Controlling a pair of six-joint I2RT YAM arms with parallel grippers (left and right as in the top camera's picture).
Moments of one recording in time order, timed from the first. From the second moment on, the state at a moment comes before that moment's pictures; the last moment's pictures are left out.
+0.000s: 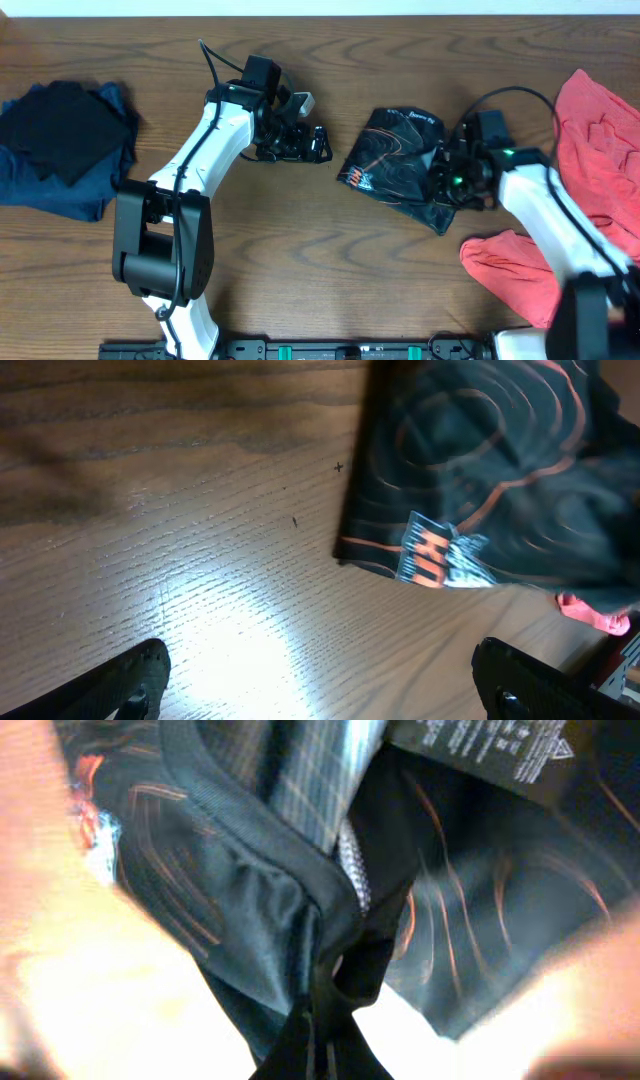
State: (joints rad) left arm -0.26 1.94 1.45 -0.88 0.53 -0.06; right arm 0.13 1.51 0.99 -0.87 -0.32 0.31
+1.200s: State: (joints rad) left arm -0.26 1.94 1.45 -0.89 0.53 -0.06; right arm 0.01 1.78 0.95 -0.31 -0.26 0.43
